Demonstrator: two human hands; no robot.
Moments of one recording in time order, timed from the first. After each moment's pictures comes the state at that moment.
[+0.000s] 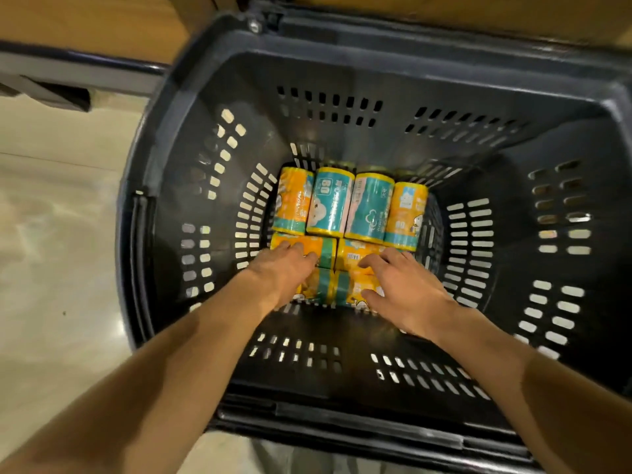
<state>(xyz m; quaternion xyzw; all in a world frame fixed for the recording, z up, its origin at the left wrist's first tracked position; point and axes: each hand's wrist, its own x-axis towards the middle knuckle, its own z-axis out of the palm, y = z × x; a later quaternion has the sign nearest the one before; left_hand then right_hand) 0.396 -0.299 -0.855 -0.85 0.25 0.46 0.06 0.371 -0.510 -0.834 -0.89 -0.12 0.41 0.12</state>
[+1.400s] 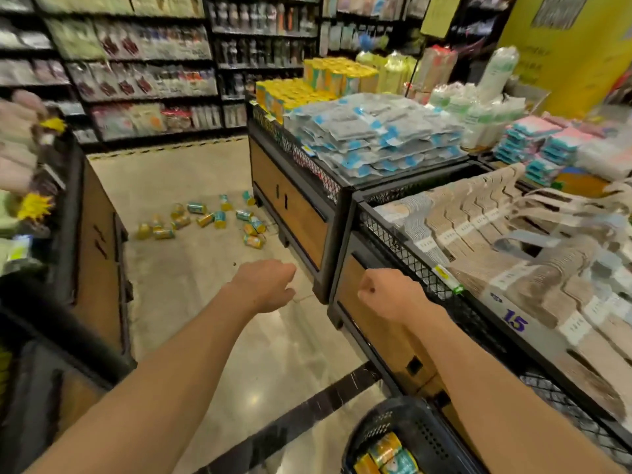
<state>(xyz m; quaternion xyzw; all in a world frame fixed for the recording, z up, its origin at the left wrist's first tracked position) 0.182 0.020 -0.075 -0.95 -0.29 0.10 -0.04 0.356 -0.151 -0.055 -0.87 -0.47 0.15 0.04</state>
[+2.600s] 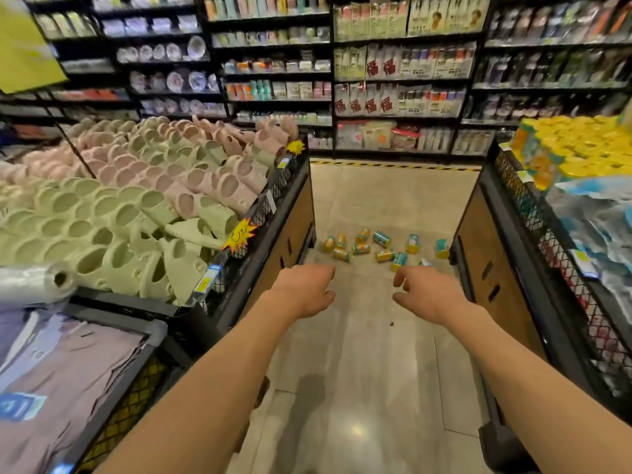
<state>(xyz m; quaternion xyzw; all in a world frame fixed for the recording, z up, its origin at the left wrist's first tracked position) 0.136 0.402 -0.057 -0.79 -0.60 0.07 -0.08 0.369 0.416 -0.080 -0.66 -0.74 0.11 -0.02</state>
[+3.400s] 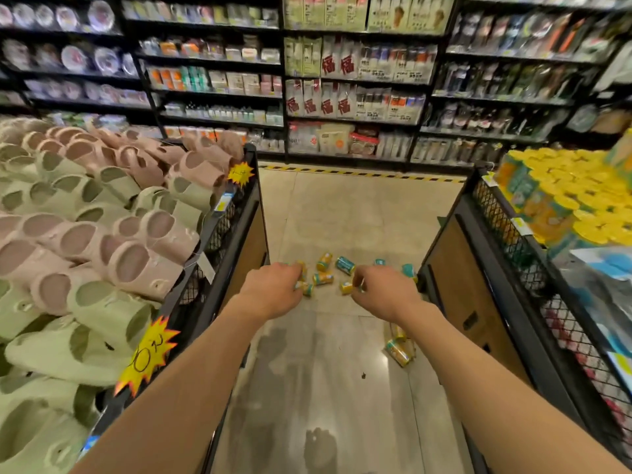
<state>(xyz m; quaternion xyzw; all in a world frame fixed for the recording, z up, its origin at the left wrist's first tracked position) 0.109 0.786 -0.093 -0.81 -0.58 0.05 -0.09 0.331 0.771 -0.098 -0.67 -0.73 0.12 0.01</state>
